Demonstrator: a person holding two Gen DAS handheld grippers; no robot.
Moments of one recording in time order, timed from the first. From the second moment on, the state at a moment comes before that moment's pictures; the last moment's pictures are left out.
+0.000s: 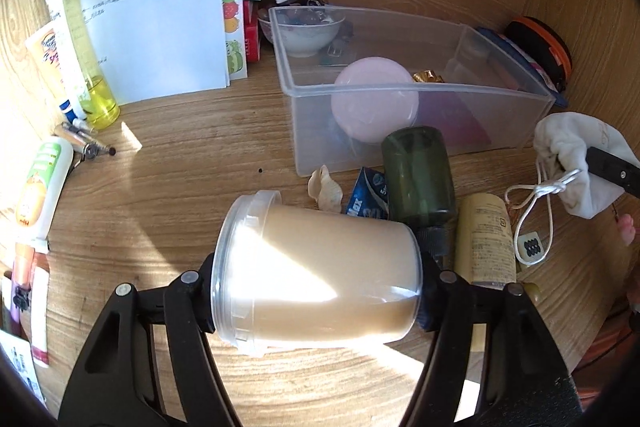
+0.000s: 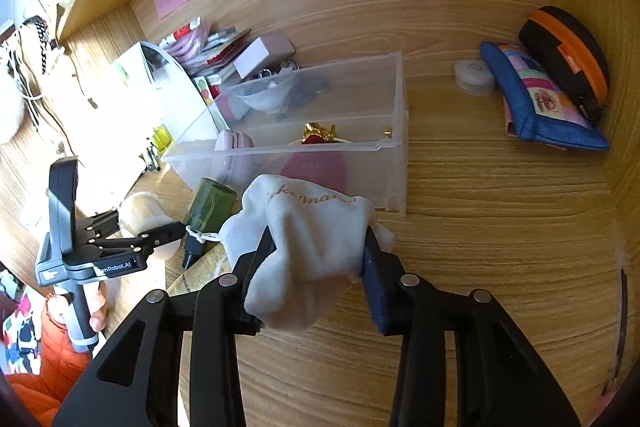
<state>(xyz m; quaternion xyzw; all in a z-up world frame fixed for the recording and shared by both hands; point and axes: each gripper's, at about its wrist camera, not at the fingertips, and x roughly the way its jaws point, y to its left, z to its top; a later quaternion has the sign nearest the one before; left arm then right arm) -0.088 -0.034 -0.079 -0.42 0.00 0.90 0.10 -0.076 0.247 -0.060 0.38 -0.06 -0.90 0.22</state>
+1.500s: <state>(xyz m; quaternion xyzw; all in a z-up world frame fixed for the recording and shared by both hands) -0.107 -0.017 0.056 -0.30 0.00 0.95 0.10 -0.095 0.246 0.033 0.26 -0.07 -0.93 0.26</state>
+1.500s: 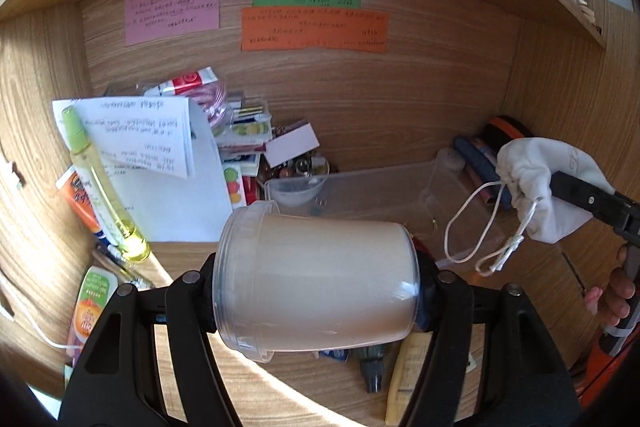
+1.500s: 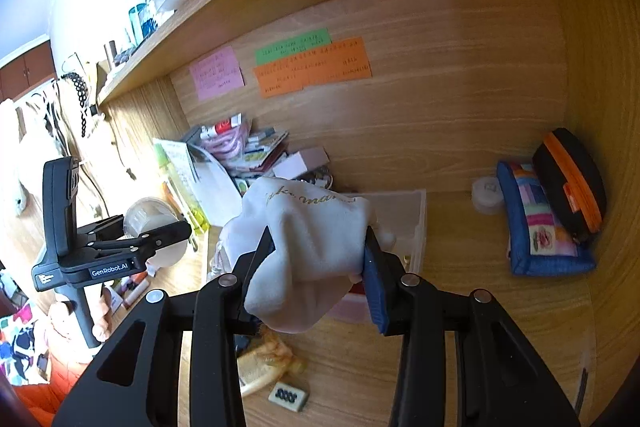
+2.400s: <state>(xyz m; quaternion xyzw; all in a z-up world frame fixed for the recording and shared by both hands) -0.230 0.005 0.011 -0.38 0.00 0.91 0.13 -0.189 0.210 -0.021 0.36 -0.04 -0.90 0.25</state>
